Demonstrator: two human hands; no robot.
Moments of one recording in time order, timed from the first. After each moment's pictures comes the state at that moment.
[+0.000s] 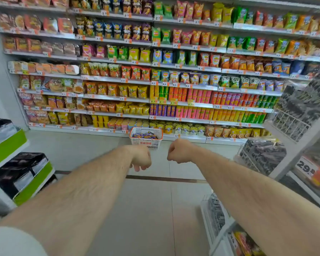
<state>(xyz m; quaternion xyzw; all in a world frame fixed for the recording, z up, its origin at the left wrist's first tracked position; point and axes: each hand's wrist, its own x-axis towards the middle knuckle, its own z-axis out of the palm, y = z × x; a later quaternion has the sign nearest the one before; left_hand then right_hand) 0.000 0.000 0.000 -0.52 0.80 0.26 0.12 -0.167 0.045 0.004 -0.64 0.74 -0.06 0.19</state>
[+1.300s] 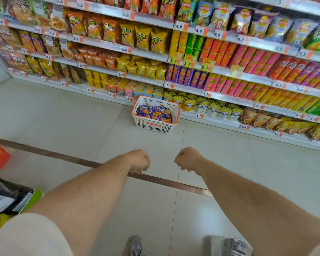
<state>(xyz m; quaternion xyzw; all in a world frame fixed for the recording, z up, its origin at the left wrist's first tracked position) -0.175 -0.602 -0.216 -0.60 0.63 0.48 0.09 -0.377 -0.577 -0.205 -0.50 0.77 -0.01 0.41</state>
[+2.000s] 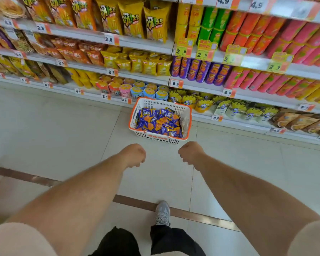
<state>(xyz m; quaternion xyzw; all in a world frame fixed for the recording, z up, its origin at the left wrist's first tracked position) -0.247 -1.008 -0.289 -0.66 0.57 0.49 0.08 -0.464 -0.993 -0.311 -0.38 0.79 -0.07 0.47</state>
